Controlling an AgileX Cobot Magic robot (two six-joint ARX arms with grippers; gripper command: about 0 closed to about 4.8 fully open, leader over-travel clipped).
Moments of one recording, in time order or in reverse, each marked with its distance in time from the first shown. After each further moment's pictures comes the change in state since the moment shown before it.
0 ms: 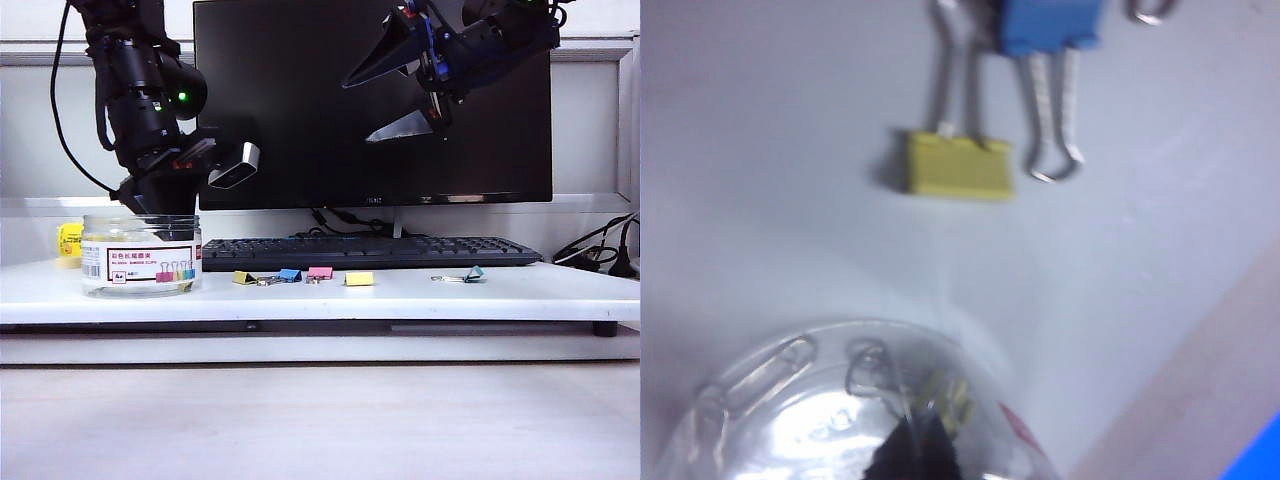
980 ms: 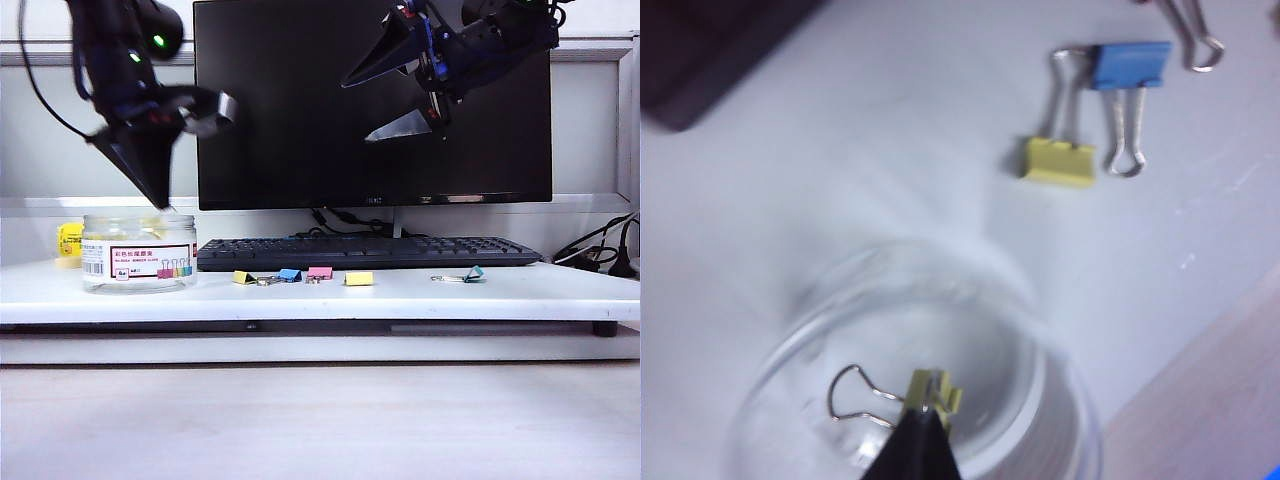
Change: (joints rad) left arm 0.040 -0.109 0.042 -0.014 -0.080 -0.016; right arm 0.002 0.000 0.000 0.006 0.000 0.000
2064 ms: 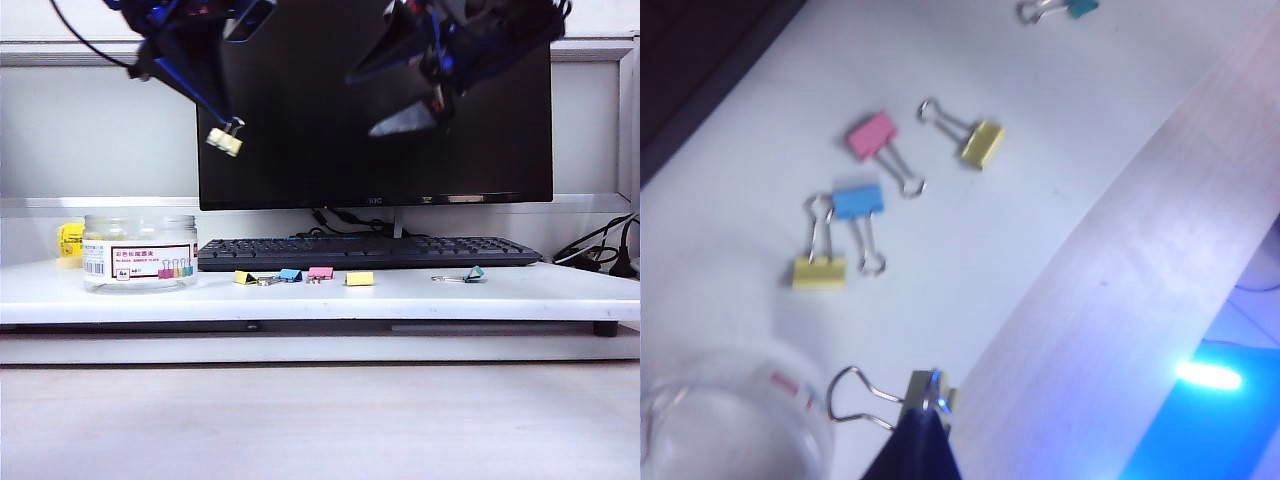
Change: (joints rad) left arm -0.141 -0.171 -0.041 0.053 0.180 -0.044; right arm -0.005 -0.035 0.000 -0.061 0.003 -0.087
